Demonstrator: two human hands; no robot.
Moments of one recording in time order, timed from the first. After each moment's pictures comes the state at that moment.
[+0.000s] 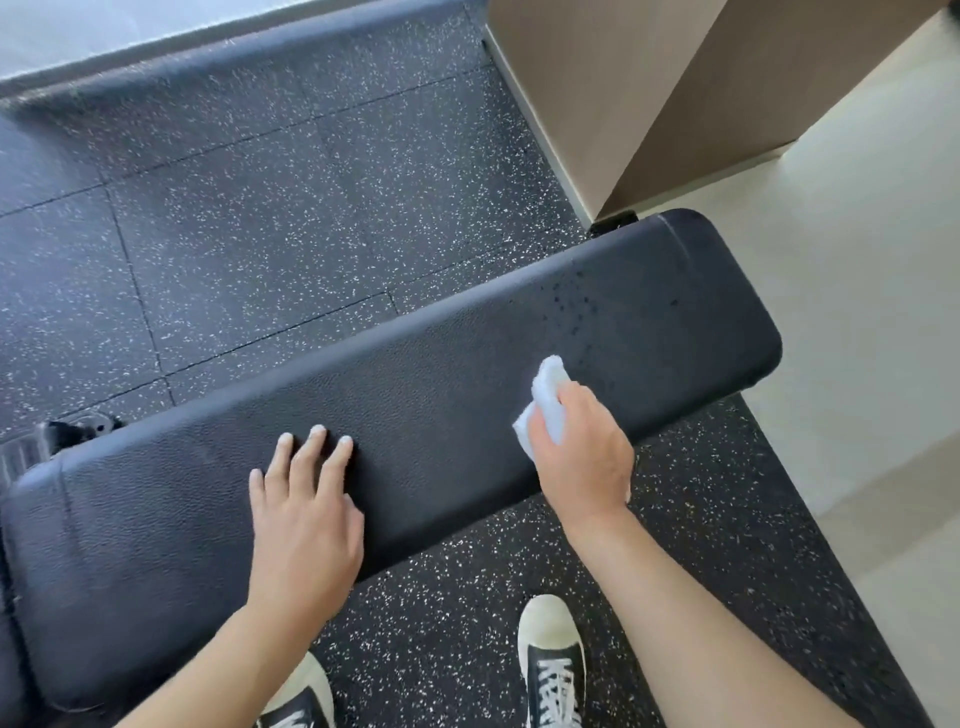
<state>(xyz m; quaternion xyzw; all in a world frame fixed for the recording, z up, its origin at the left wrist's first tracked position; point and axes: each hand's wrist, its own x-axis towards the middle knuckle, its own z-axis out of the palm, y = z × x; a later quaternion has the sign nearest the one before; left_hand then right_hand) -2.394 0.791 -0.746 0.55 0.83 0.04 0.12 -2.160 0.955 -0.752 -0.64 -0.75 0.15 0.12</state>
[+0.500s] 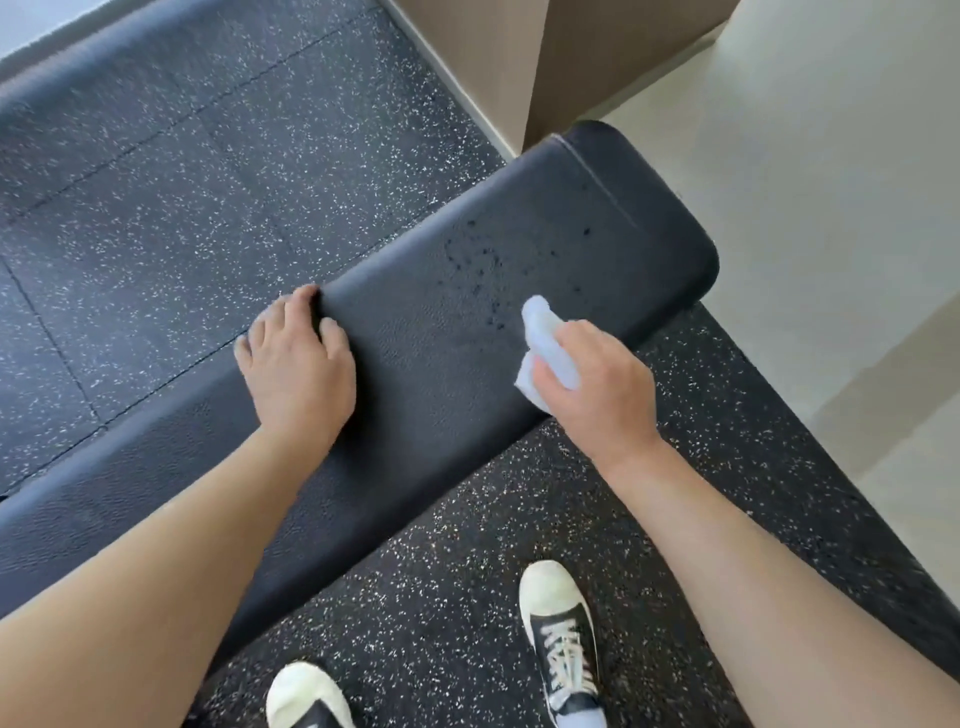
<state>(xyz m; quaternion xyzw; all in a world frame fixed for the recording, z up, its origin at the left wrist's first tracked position) -2.350 0.981 -0.760 0.48 0.85 0.13 0.14 -2.068 0.999 -0.770 -0.60 -0.76 0.11 0.23</state>
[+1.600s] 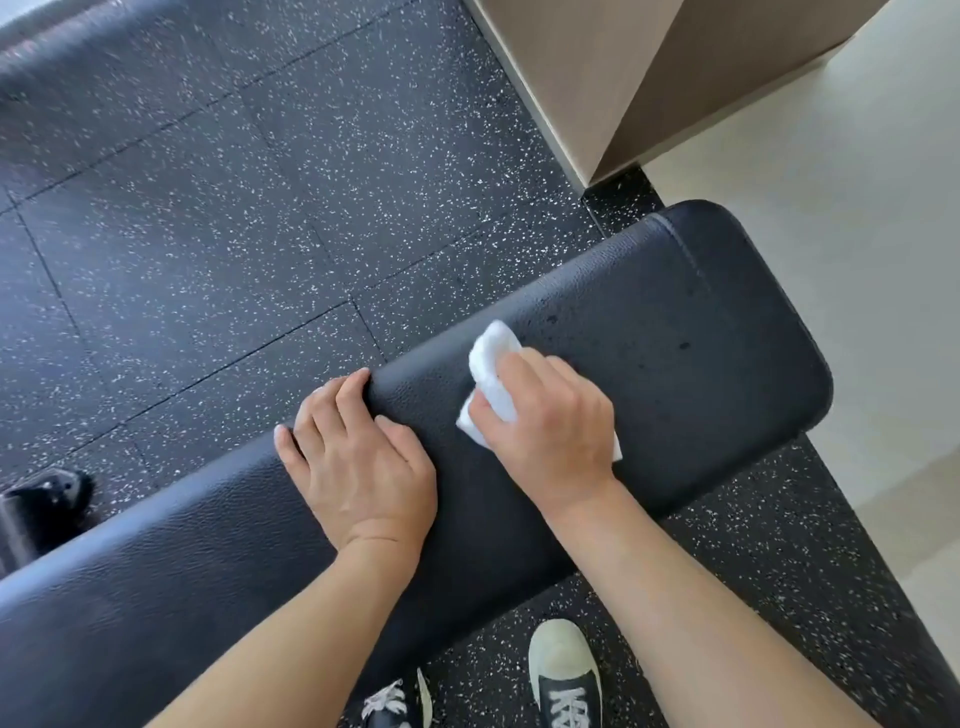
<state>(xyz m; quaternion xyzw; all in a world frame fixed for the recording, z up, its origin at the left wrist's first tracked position) -2.323 0.999 -0.775 0.40 0.91 0.10 0.07 -2.189 1.080 -0.770 -0.53 -0.81 0.08 0.24</state>
